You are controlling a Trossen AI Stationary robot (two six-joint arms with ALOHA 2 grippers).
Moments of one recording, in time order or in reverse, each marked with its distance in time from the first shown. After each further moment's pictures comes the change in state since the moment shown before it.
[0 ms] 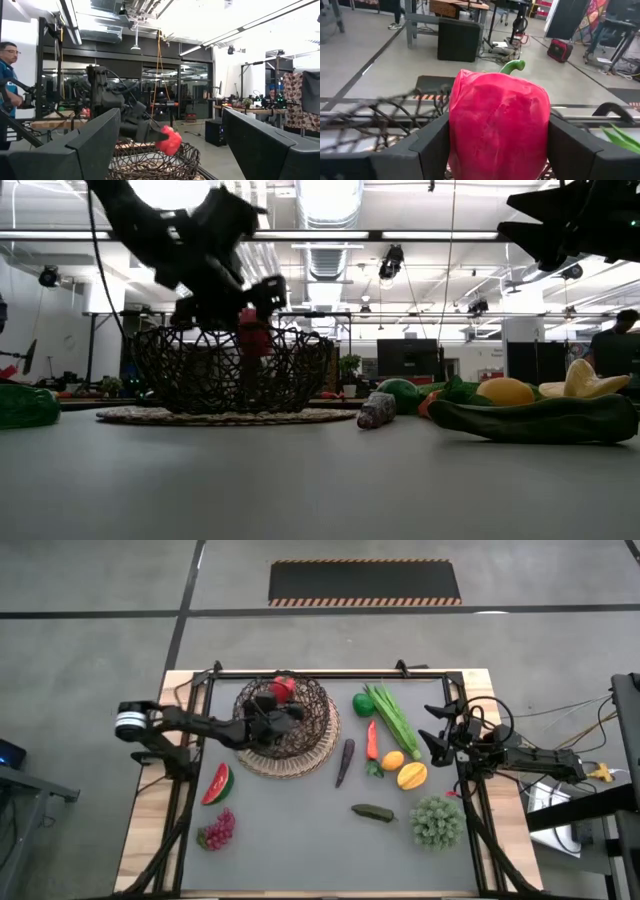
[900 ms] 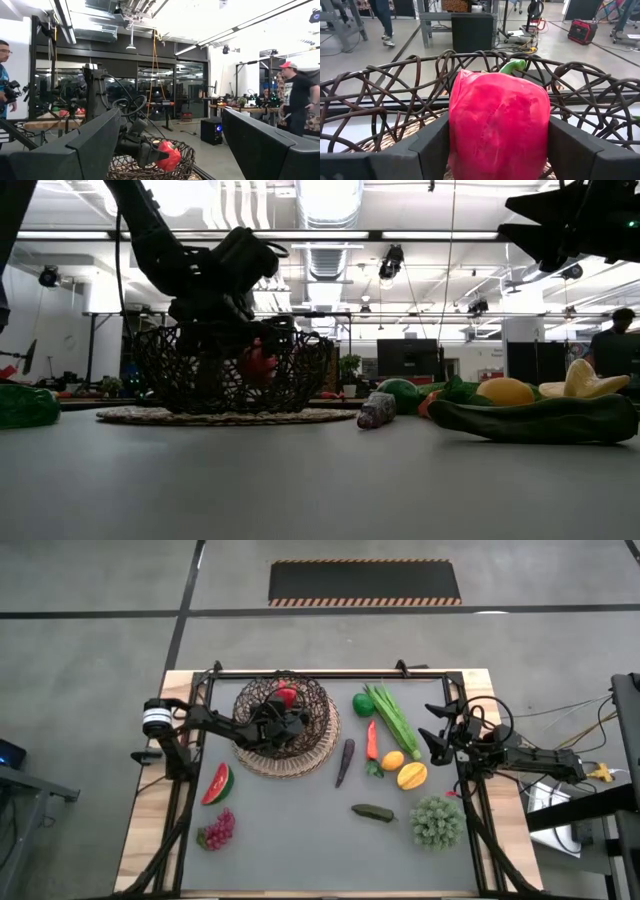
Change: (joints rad) left arm 0.027 0.182 0.036 0.003 -0.023 -0.003; right arm 0.000 0.000 0.000 0.000 0.024 -0.004
